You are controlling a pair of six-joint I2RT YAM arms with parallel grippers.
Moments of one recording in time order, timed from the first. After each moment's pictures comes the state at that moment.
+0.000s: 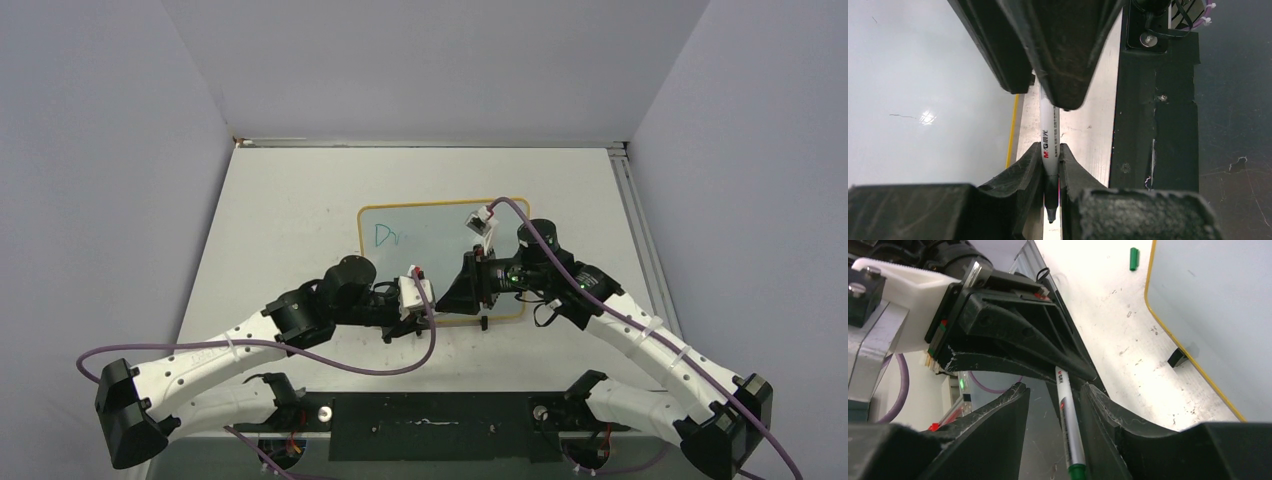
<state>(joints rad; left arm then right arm) -0.98 0.99 0.79 -0.27 0.41 0.17 0.69 1.01 0.89 -0.33 -0.75 0.53</state>
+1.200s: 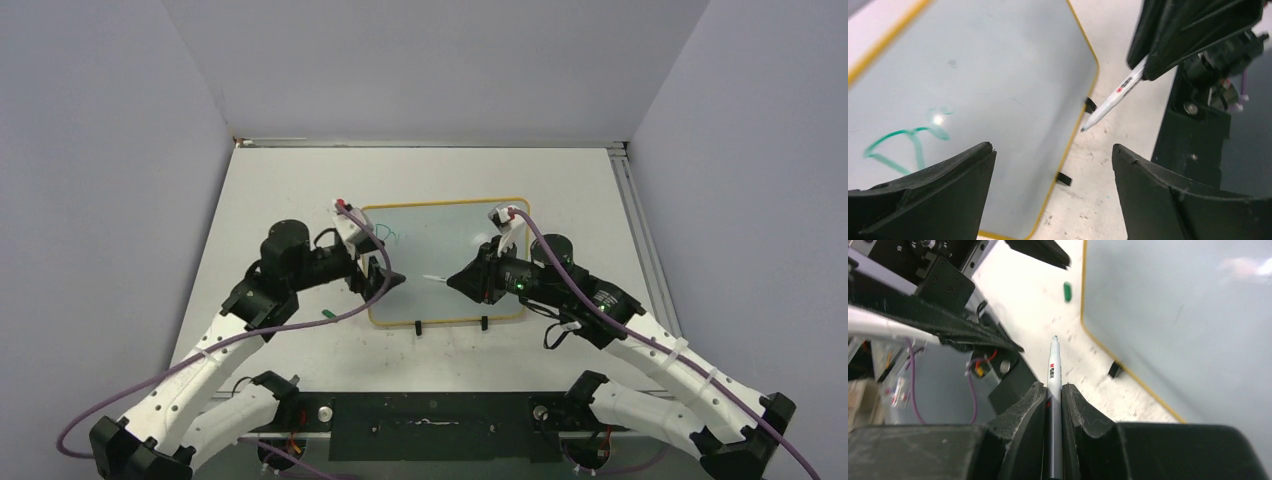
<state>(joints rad) -0.62 0.90 0.81 -0.21 0.52 0.03 0.79 0.90 0.90 -0.37 -0.30 0.45</state>
